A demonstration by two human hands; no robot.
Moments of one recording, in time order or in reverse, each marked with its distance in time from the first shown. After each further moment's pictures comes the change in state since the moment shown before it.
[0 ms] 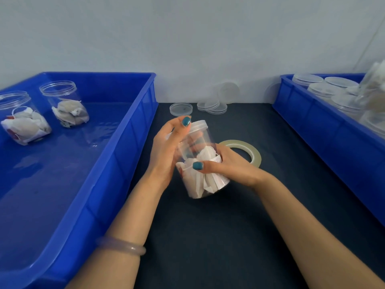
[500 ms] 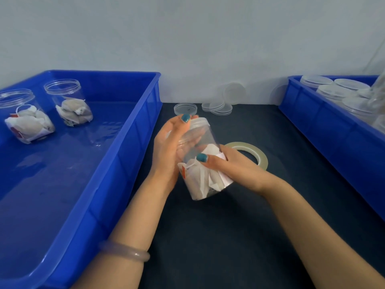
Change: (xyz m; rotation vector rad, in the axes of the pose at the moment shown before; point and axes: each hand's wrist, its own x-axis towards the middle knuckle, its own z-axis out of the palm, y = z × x) left_hand 0.003 0.001 0.000 -0.167 0.052 0.007; right_hand -0.004 -0.011 0.004 -0.052 0.036 0.082
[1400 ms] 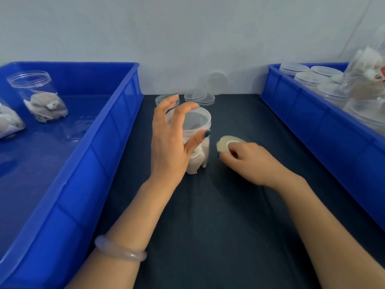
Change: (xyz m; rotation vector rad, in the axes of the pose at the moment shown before) left_hand -0.013 -0.020 0.028 0.965 0.020 0.645; right_hand -0.031 0.031 -0.041 -0.812 0.271 0.210
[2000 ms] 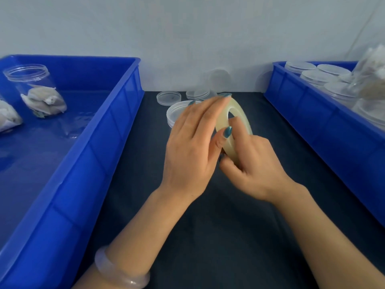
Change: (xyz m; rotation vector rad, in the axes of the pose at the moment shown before) left_hand -0.009 0.033 0.000 -0.024 0.065 0.316; right_hand -0.029 -0.036 -0.011 0.133 0.365 -0.418
